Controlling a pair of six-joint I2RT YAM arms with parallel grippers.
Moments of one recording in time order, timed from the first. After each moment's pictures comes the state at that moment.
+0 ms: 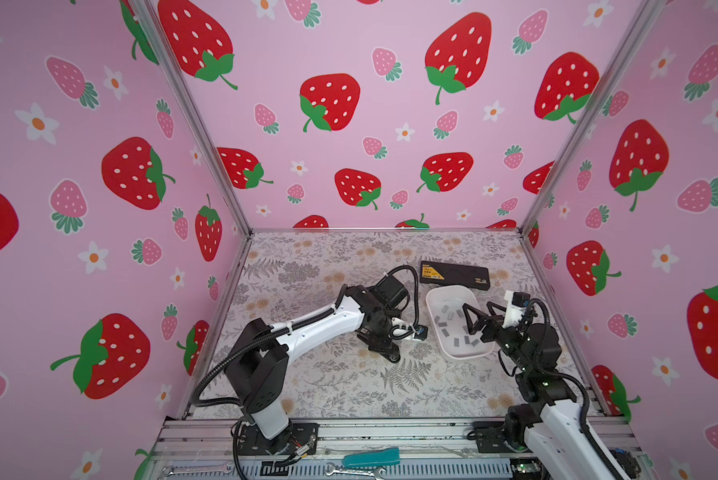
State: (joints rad) left arm -0.84 1.71 1.31 -0.85 0.18 0.99; right arm 0.23 0.56 0.26 0.16 -0.30 0.36
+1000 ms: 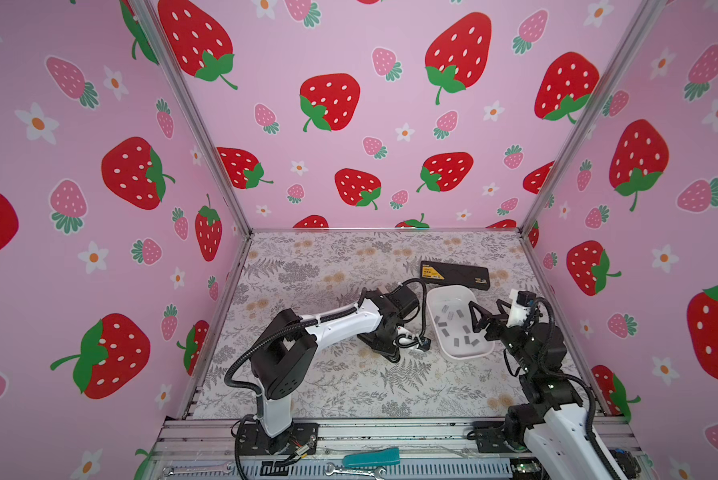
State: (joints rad) left arm -0.89 1.85 1.36 -0.88 0.08 1.01; right arm 0.23 0.52 0.30 0.05 -0.21 0.28
